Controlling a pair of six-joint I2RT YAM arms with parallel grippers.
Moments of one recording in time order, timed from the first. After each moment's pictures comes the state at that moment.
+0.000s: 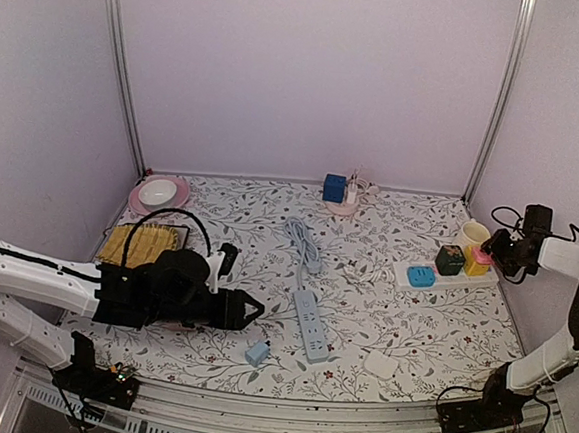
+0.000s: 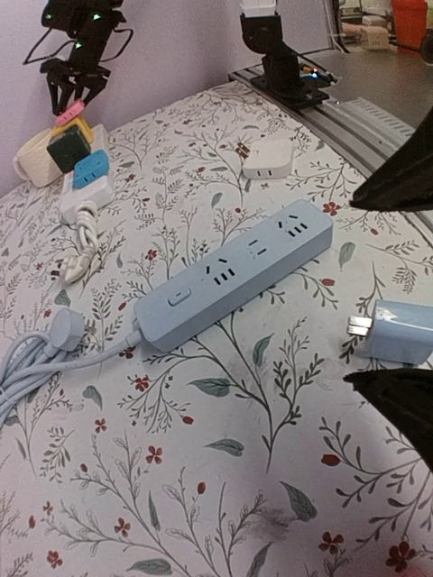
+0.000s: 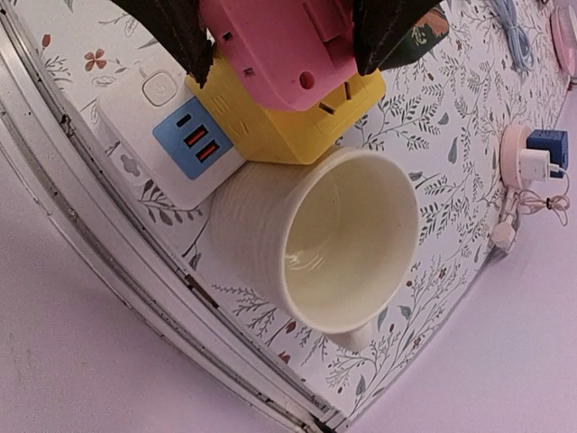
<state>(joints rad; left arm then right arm) -1.15 1.22 0.59 0.02 -0.17 -0.87 -0.30 1.46 0.83 -0.16 -0.19 0.52</state>
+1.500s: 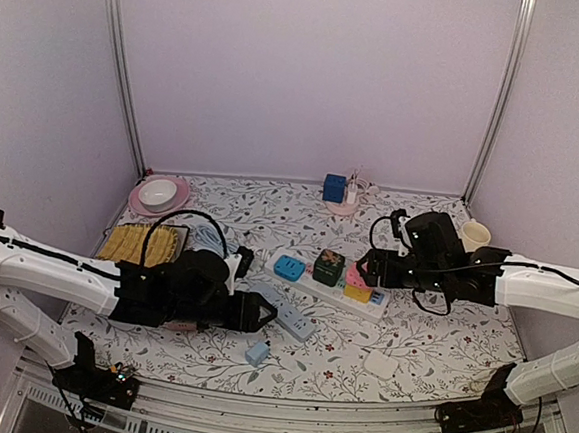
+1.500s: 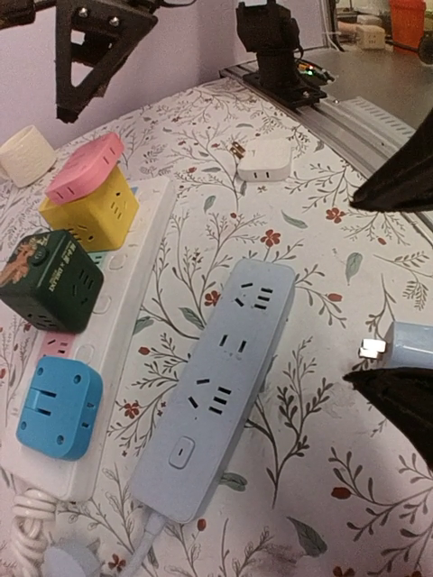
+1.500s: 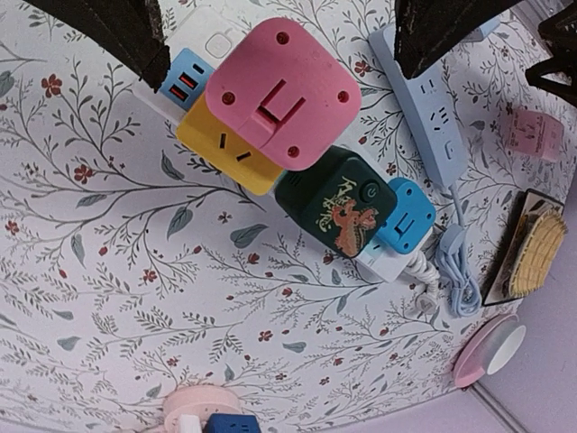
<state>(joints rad) -1.16 1.34 0.67 0.03 -0.14 -0.87 0.82 1.26 0.80 -0.25 0.20 0.59</state>
